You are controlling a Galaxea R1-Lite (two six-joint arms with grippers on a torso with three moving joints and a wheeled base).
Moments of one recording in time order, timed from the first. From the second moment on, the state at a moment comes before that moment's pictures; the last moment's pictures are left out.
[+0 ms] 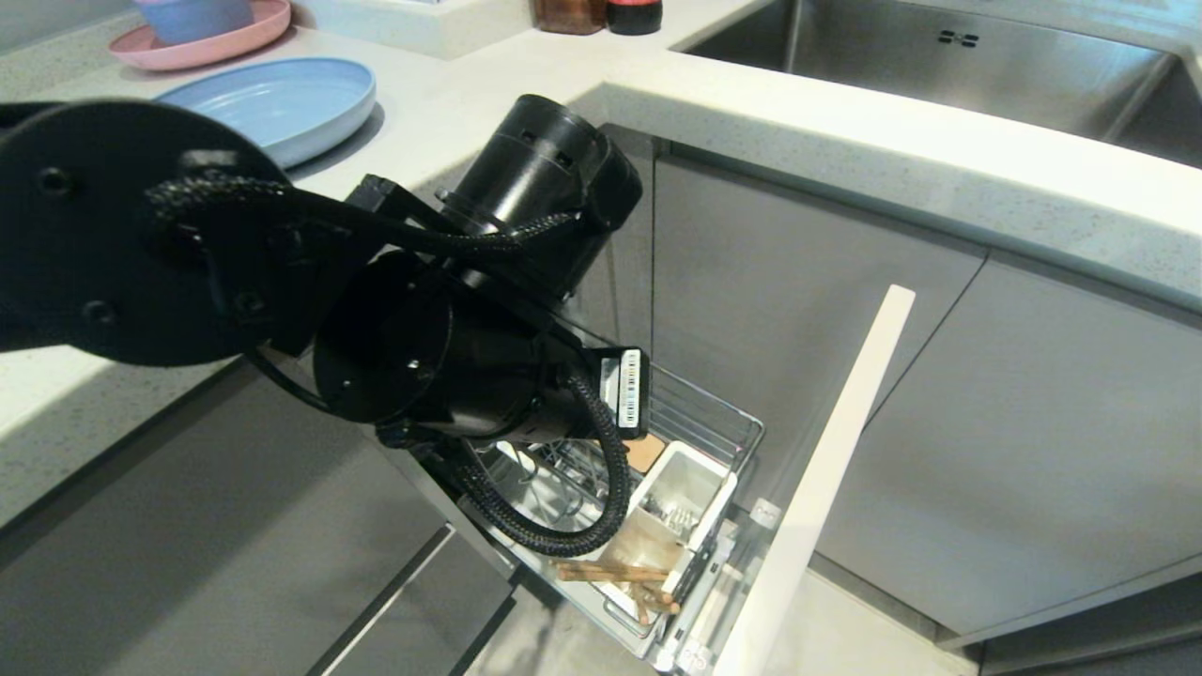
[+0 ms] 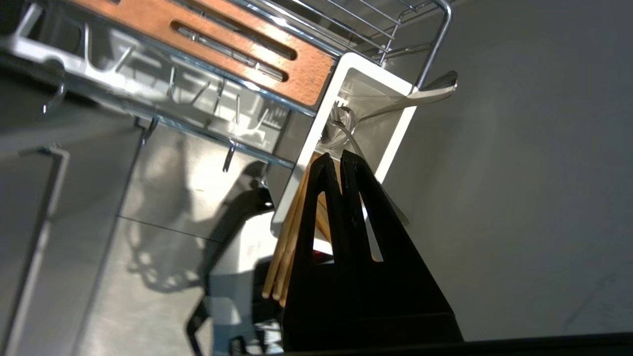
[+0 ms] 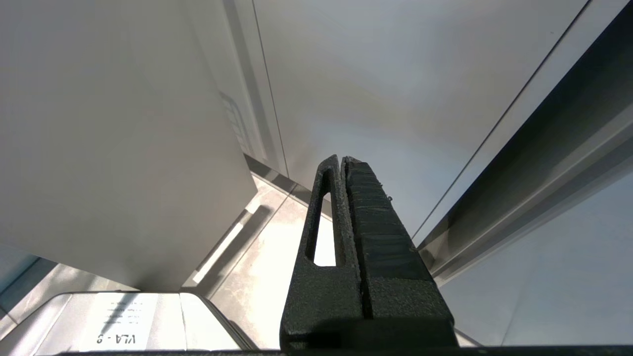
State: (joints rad) left arm -0.95 1.76 -1.62 0.65 0.42 -0.52; right arm 0.00 0.00 0.00 0.00 0.00 0.01
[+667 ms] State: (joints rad) left arm -0.96 1.95 -1.83 0.64 0.29 -0.44; right arm 0.00 0.00 0.00 0.00 0.00 0.01
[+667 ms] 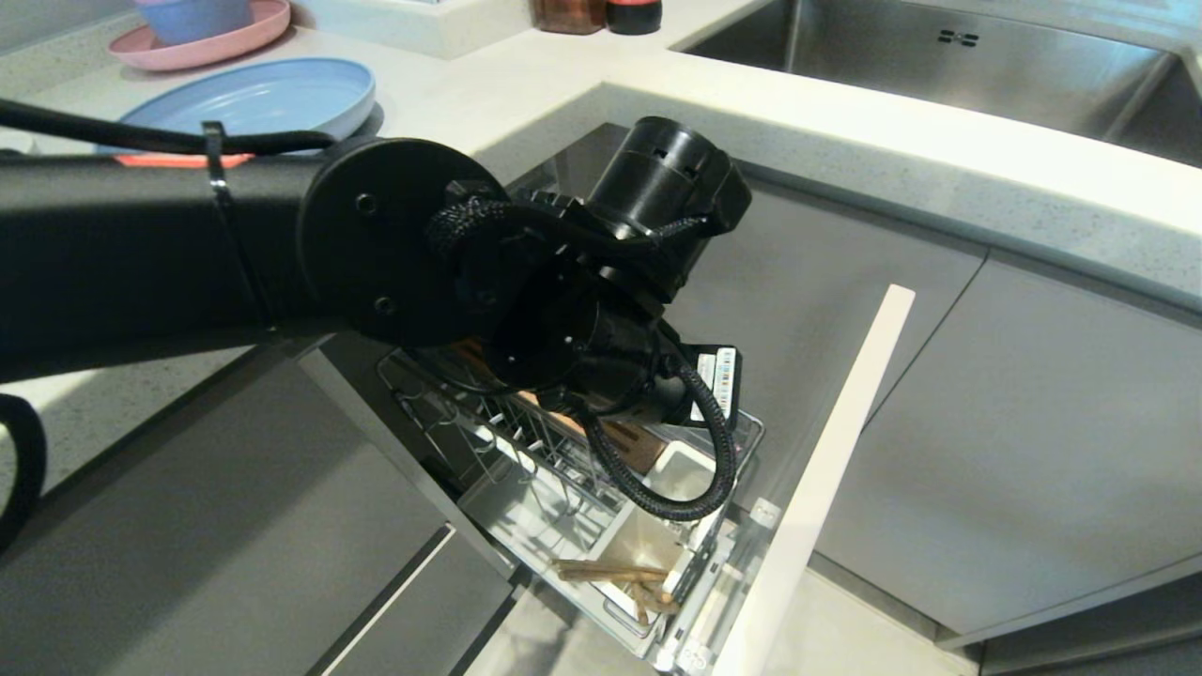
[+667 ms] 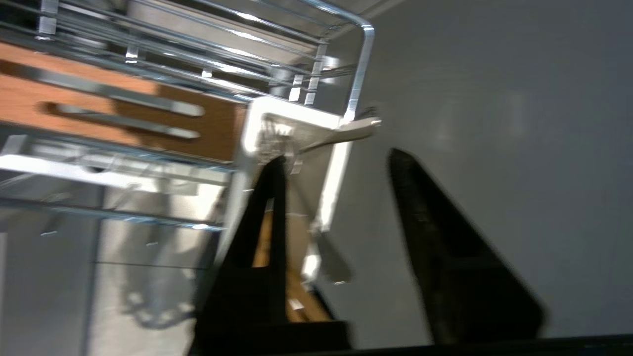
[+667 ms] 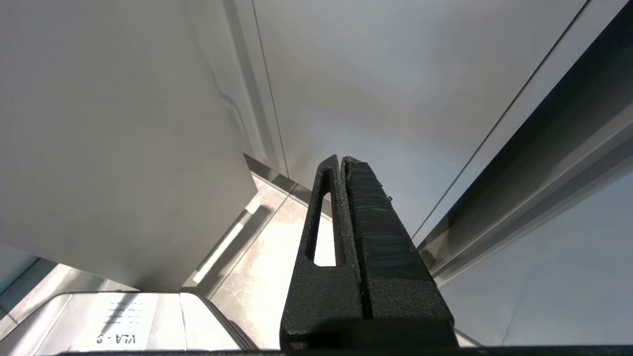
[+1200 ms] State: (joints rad) left arm -0.96 2.05 -1.86 0.64 0.27 -0.45; right arm 0.00 0.00 0.00 0.00 0.00 0.01
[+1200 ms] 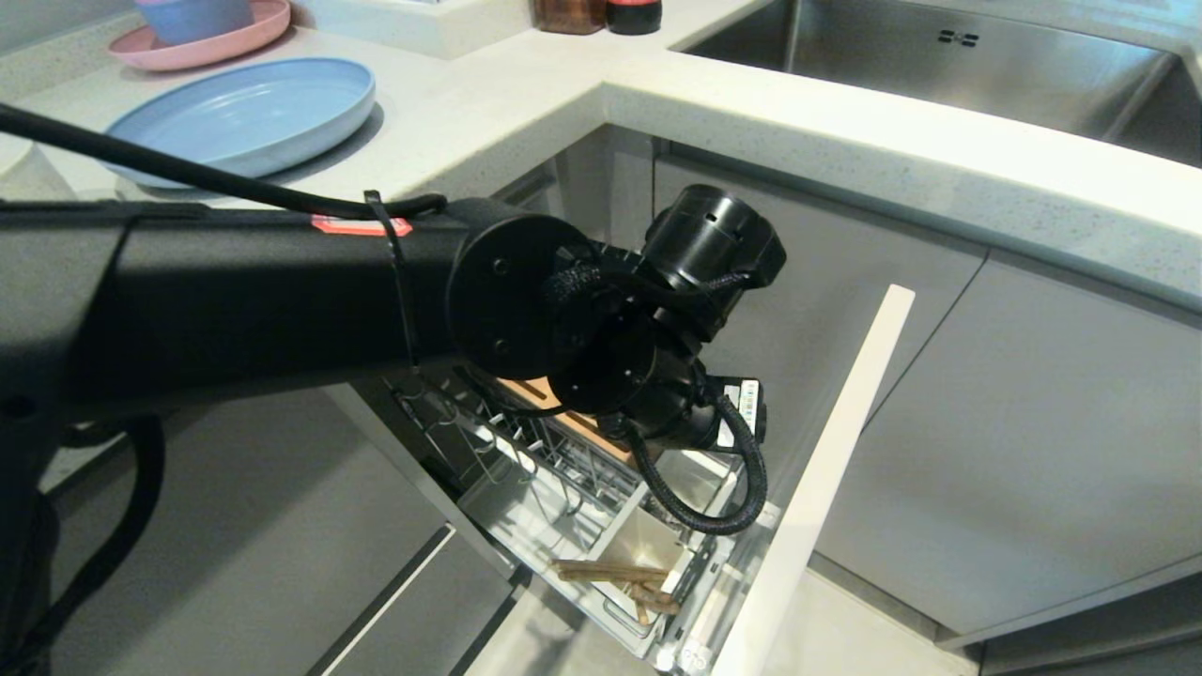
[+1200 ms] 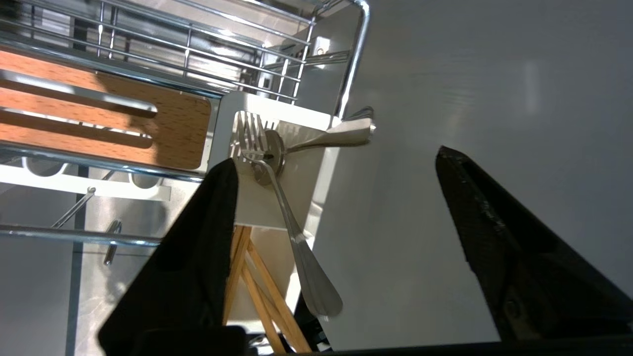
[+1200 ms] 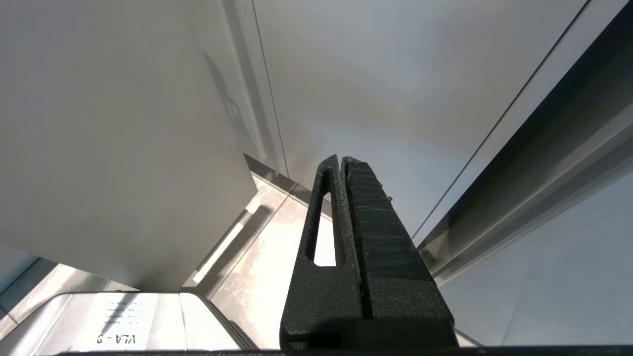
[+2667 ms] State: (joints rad) left arm -0.92 2.21 -1.92 0.58 0.47 -0.46; right arm 0.00 0.00 0.00 0.00 0.00 0.01
